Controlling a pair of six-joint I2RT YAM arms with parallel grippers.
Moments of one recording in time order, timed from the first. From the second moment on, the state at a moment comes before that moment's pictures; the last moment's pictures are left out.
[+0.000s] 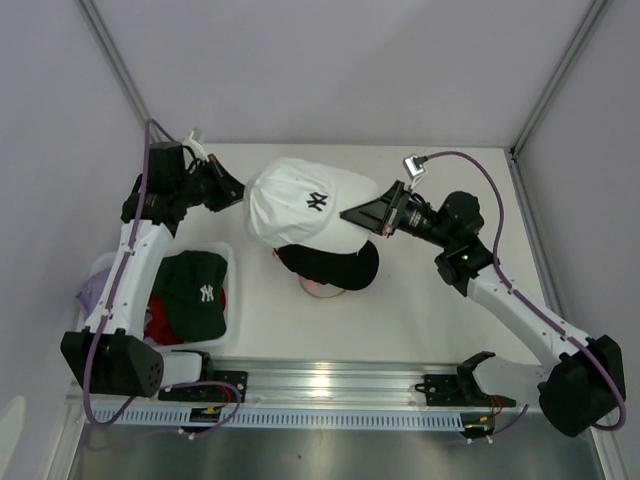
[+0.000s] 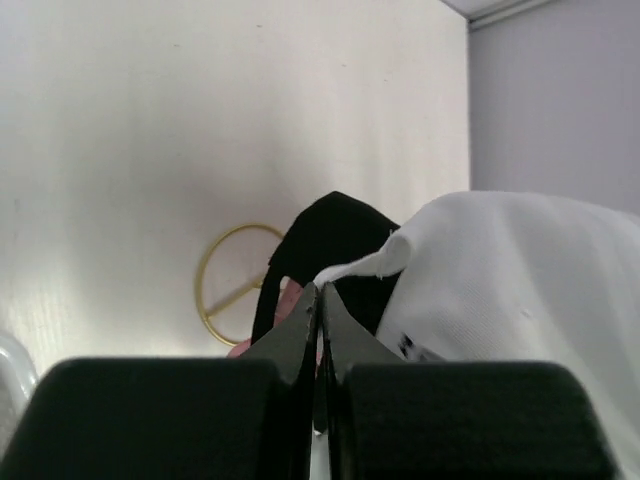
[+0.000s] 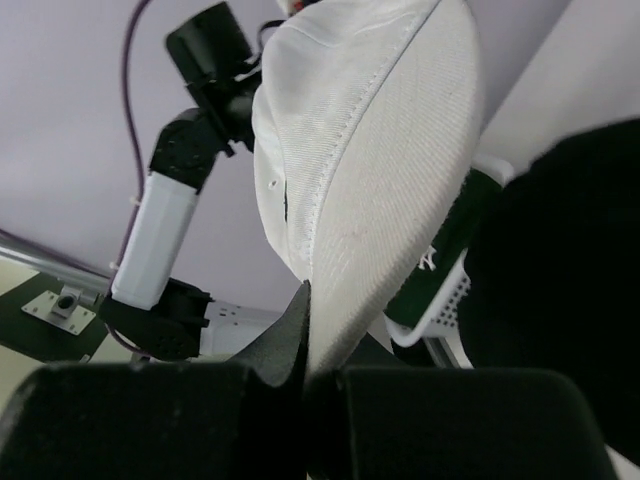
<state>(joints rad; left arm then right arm) -0.04 1.29 1.32 -0.60 0.54 -0.62 0.51 1.17 0.91 0.46 -0.67 1.14</state>
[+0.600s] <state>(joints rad) -0.43 1.33 1.59 -0.91 0.02 -0.57 0.31 0.73 0.54 0.28 -0.72 1.23</state>
